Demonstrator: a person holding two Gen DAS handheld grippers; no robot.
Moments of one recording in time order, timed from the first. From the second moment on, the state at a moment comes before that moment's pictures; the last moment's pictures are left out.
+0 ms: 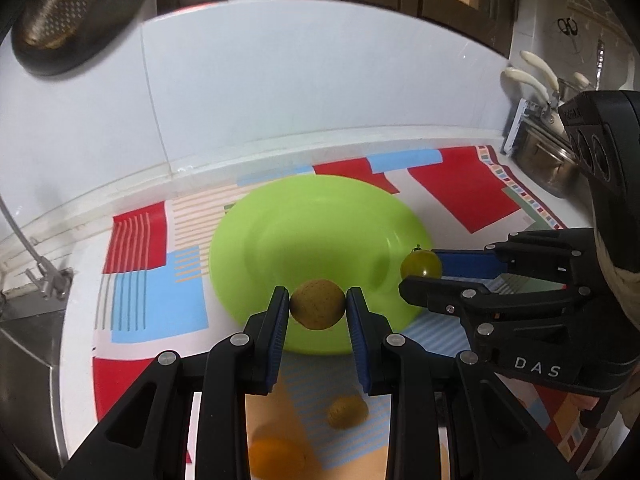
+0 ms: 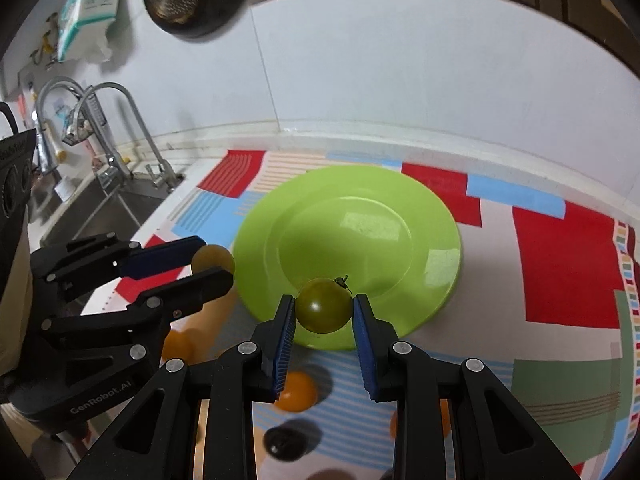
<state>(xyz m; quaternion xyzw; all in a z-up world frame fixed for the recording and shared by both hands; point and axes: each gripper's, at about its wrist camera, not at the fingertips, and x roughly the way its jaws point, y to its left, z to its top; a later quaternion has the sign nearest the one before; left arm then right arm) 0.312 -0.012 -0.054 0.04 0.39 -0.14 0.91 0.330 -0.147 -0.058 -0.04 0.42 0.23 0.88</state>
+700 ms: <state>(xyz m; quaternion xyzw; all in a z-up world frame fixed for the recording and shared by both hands) 0.314 -0.009 -0.056 0.04 0.39 -0.12 0.91 0.346 -0.154 -0.071 -0.02 0.43 0.21 0.88</state>
